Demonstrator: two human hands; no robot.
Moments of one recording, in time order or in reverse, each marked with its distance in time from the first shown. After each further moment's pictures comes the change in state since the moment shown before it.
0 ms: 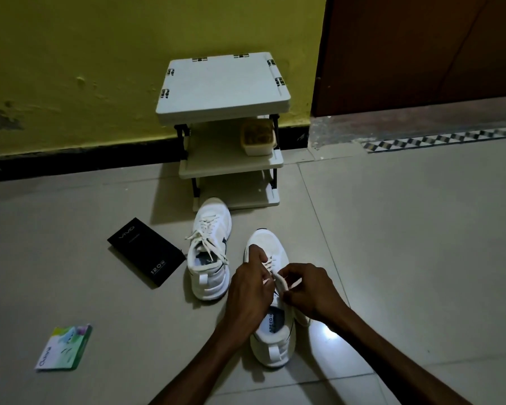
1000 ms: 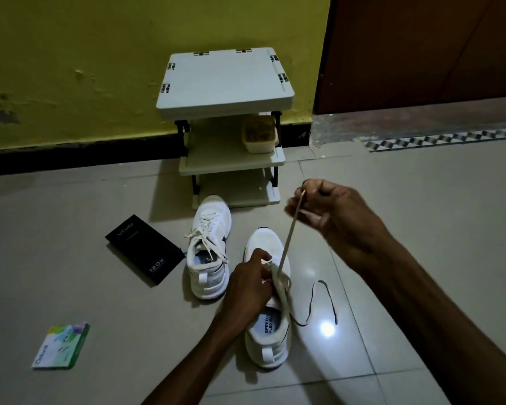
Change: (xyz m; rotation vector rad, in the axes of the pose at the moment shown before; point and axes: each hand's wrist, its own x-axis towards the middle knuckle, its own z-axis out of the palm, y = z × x) left_hand 0.013 -0.008 -0.004 0.017 -0.157 -0.116; right_hand -0.004 -0.090 -0.099 1.089 0.005 -0.176
